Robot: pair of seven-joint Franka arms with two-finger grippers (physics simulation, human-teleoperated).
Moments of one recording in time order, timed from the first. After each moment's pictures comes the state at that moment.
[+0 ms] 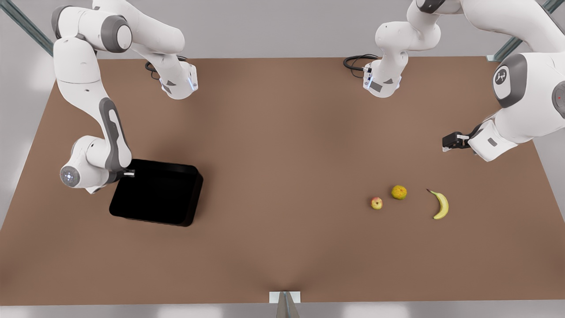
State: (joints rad) left arm -0.04 0.18 0.04 -1.35 -0.01 1.39 0.12; right arm -0.14 0.48 -0.13 -2.01 0.01 2.09 -0.16
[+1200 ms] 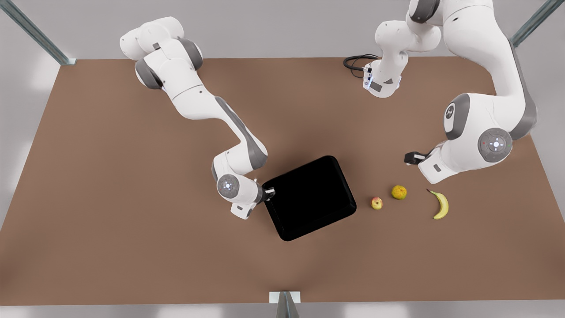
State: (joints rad) left arm -0.16 0.32 0.02 -1.43 0.00 1.49 0.08; right arm 0.56 0.89 0.00 -1.17 0.35 2.08 0.10
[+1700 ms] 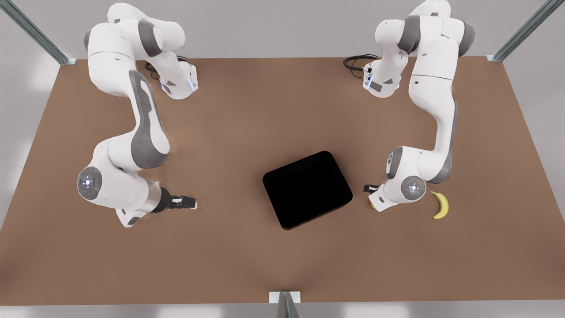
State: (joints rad) left arm -0.24 0.57 0.02 -1.68 -0.01 2.04 0.02; right arm 0.10 0.55 0.00 -1.14 0.28 1.65 0.19
